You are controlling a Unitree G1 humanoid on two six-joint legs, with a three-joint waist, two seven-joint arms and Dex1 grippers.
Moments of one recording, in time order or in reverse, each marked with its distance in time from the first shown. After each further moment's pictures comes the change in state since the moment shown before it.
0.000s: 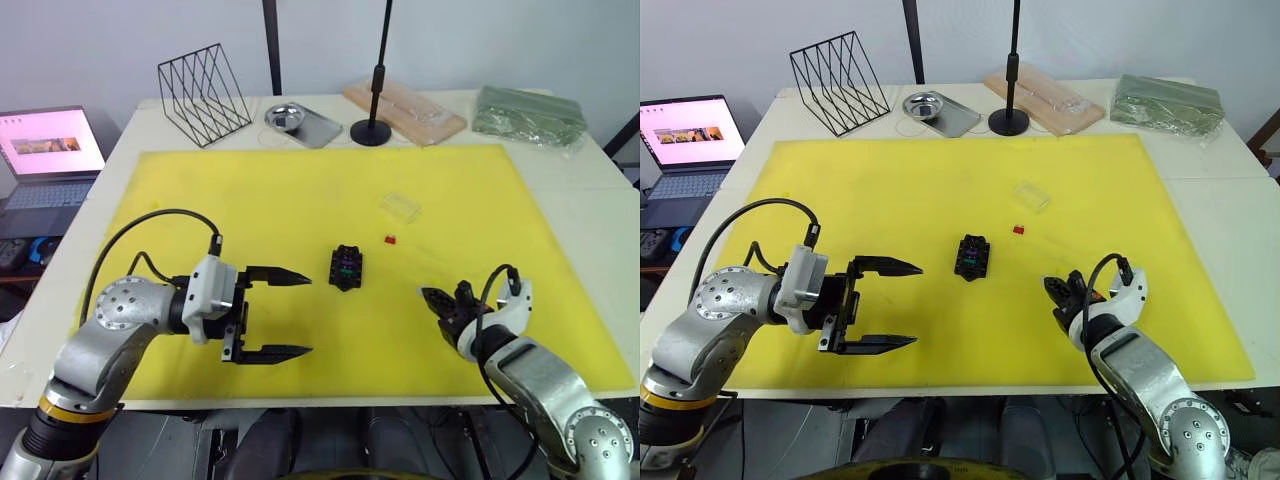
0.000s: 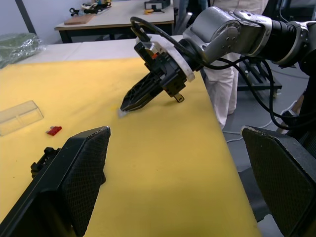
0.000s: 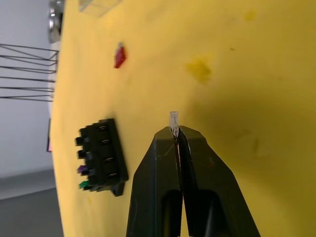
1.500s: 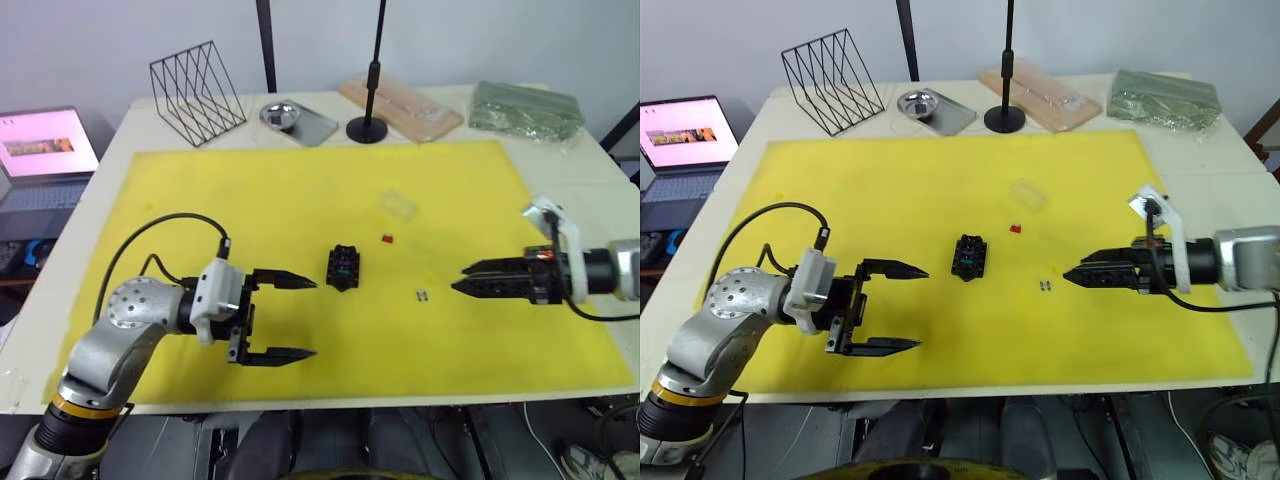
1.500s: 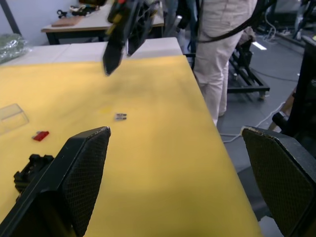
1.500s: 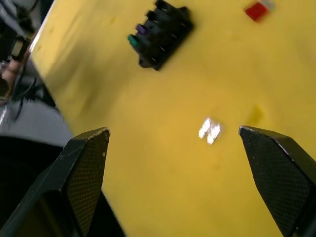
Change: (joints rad) left arm -0.025 -0.030 -0.052 0.042 0.022 -0.032 -0.033; right arm -0.778 -0.889 0.417 0.611 -0.857 0.522 1.882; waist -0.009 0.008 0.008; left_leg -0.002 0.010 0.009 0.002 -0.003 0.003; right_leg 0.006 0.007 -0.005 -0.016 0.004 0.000
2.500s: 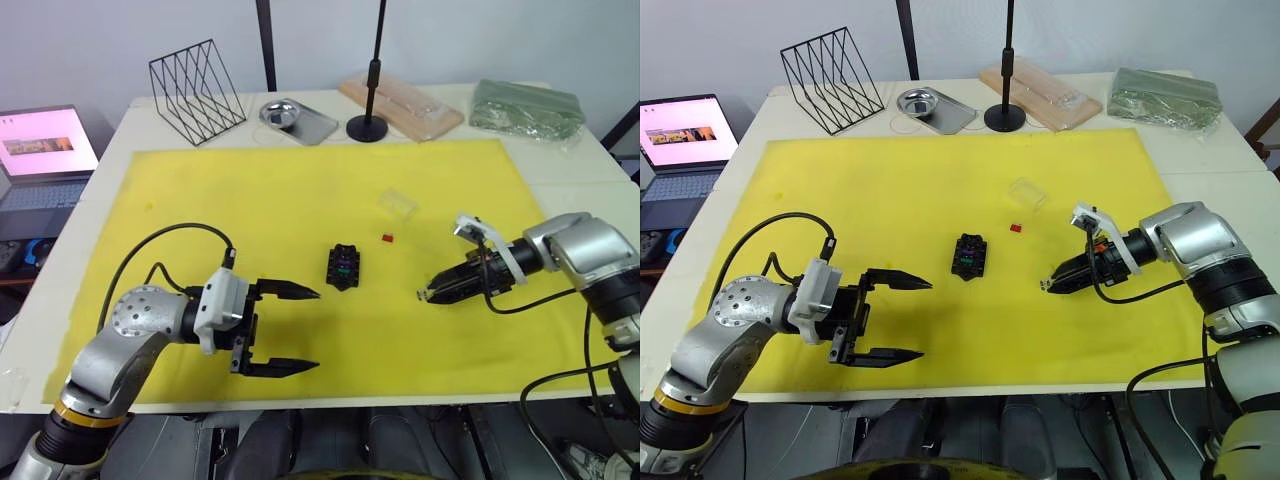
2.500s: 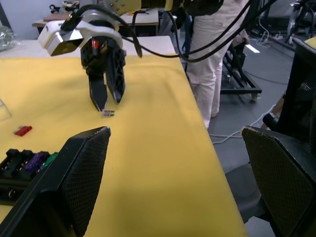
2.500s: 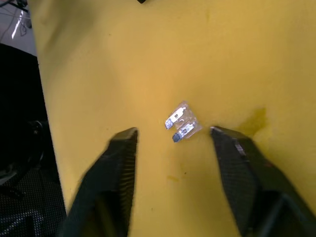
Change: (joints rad) left arm 0.039 0.001 -0.012 -0.028 0.000 -0.002 0.017; right arm -0.204 0.301 0.249 0.369 -0.652 -0.207 0.496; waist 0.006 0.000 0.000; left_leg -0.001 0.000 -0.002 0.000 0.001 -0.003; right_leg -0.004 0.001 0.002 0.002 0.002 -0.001
